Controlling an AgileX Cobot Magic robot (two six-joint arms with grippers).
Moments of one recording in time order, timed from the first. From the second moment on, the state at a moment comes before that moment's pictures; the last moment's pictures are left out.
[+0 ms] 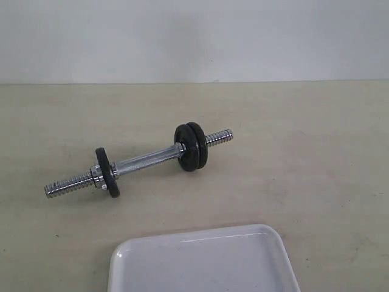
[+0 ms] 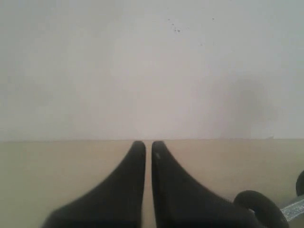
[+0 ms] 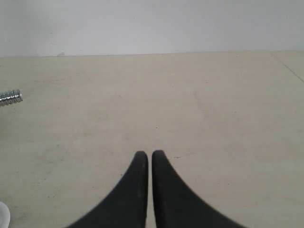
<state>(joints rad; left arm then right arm) -0.08 0.00 0.00 1.47 0.11 -1.46 0.06 0.00 0.00 -0.22 0.33 0.21</state>
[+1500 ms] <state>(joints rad) -0.06 0.00 0.00 -0.09 0.34 0.21 0.06 0.00 0.00 -0.22 0.33 0.21</state>
